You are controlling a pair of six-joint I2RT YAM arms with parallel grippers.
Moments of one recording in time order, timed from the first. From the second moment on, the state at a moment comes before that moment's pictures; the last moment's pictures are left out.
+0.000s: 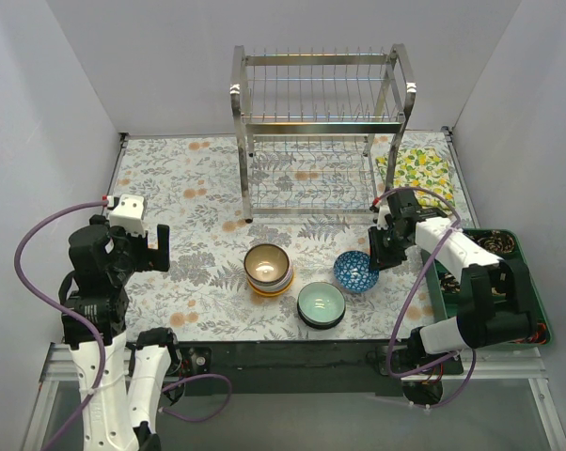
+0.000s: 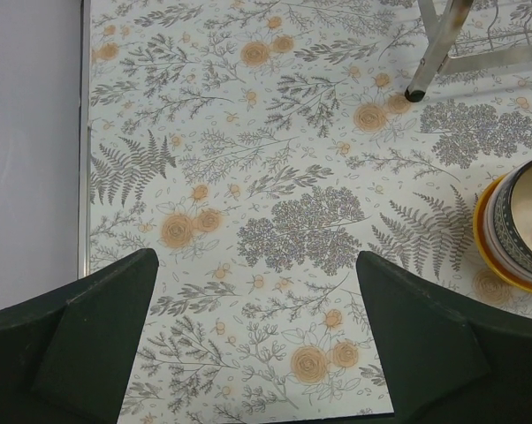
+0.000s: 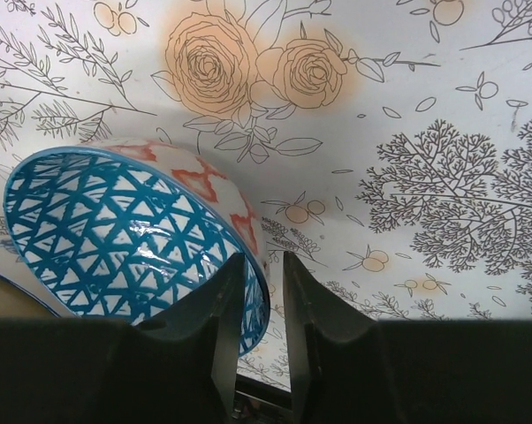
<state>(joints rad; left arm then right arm) 0.13 0.58 1.05 -0.92 0.16 0.22 0.22 1.42 0.85 -0.74 -0.27 0.08</state>
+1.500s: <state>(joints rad) 0.13 0.76 0.81 -0.36 0.57 0.10 0.83 1.50 1.26 -0.46 0.53 -0.55</state>
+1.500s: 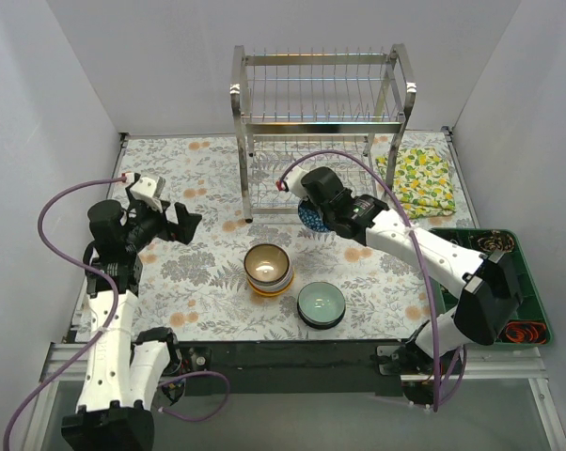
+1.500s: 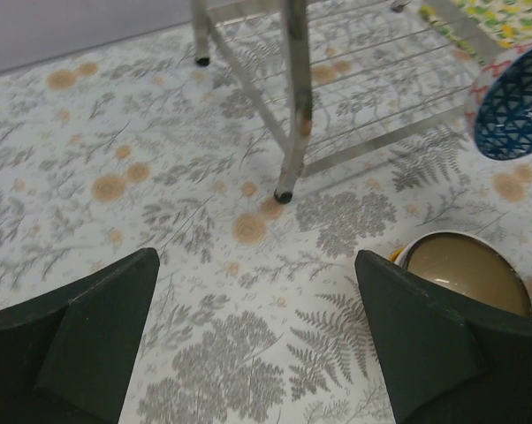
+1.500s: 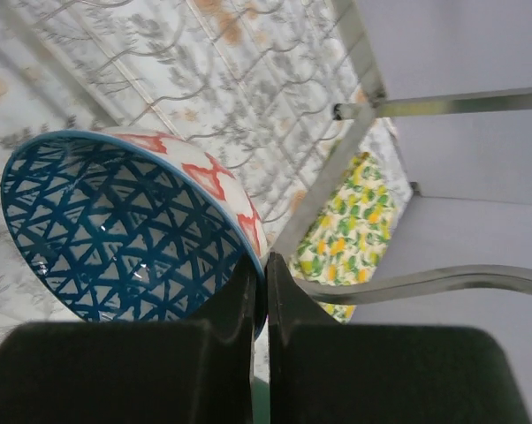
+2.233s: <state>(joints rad) 0.09 1.51 0.92 0.38 0.95 -0.20 0.82 1.84 1.44 -0.14 0.92 -0.62</state>
